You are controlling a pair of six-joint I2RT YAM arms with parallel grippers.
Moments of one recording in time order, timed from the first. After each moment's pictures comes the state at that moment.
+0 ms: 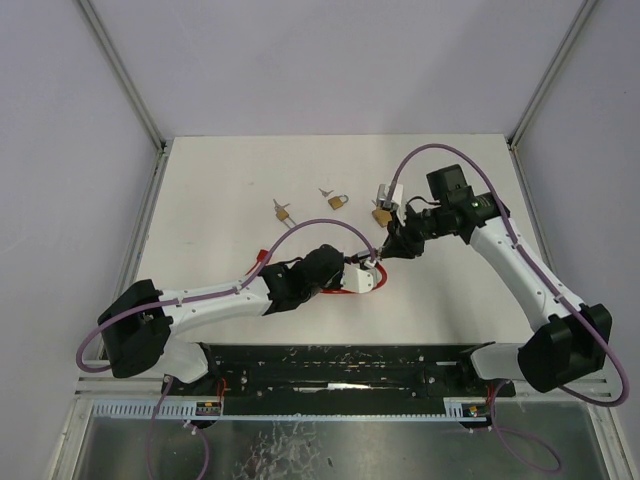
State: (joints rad) left arm -1.04 1.43 0.87 -0.15 -0.30 0.74; right arm 0.35 1.32 1.21 -0.90 -0.79 -0.74
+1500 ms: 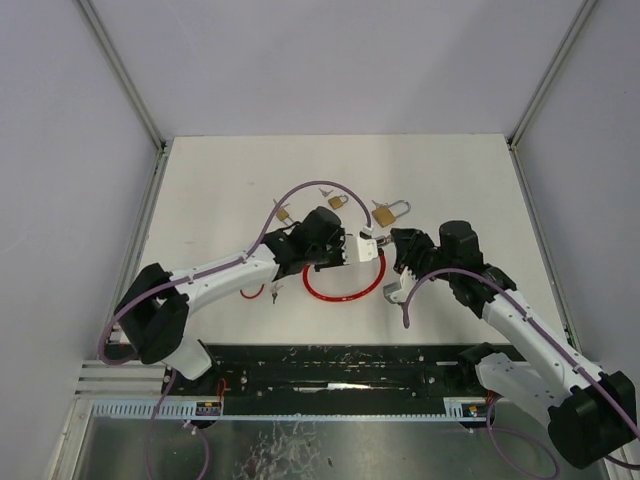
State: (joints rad) left arm -0.86 1.55 1.07 -0.30 0.07 0.68; right arm 0.42 0.92 0.63 -0.28 -0.45 -2.06
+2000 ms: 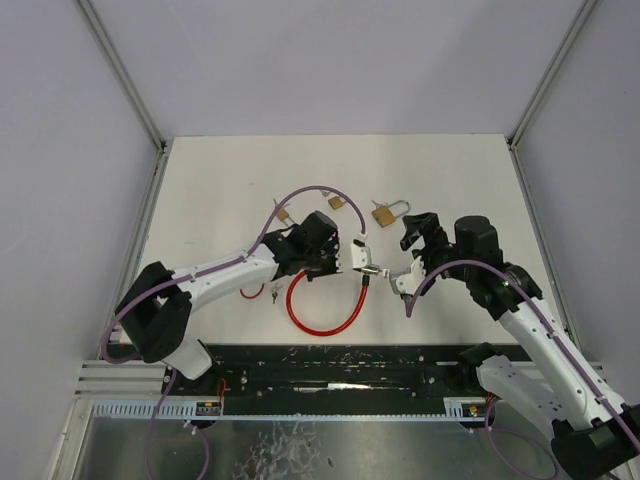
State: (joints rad) left arm -0.82 1.56 1.06 -0.41 0.18 0.65; right arm 0.42 0.82 0.78 -0.54 -0.38 -1.80
